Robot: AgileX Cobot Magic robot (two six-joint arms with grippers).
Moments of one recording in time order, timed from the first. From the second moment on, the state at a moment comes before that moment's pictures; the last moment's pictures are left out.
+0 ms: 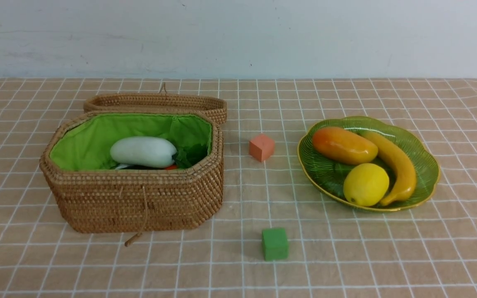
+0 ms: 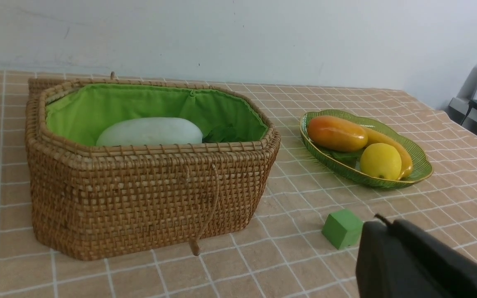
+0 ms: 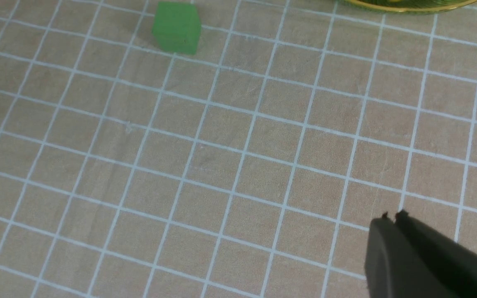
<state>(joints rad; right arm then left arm) 0.70 0.70 -0.79 -0.17 1.06 0.45 -0.41 -0.02 -0.34 -0.10 0.51 -0.16</state>
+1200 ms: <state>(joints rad) 0.01 -0.01 0.02 -0.09 0.37 0.21 -0.41 -0.02 -0.33 -0.10 0.54 -0.16</state>
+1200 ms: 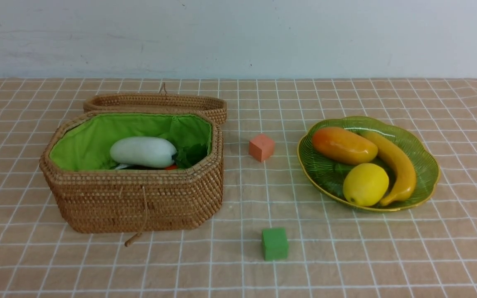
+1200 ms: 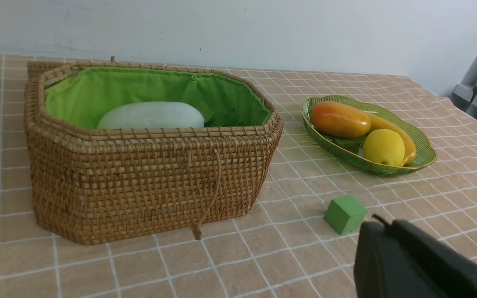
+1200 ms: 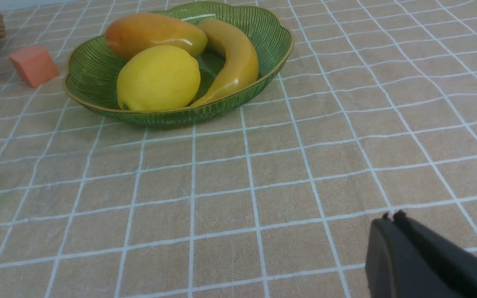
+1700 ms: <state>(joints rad) 0.01 -0.01 0.02 -0.09 0.37 0.21 -0.34 -0.02 -0.26 -0.03 0.42 -0.19</state>
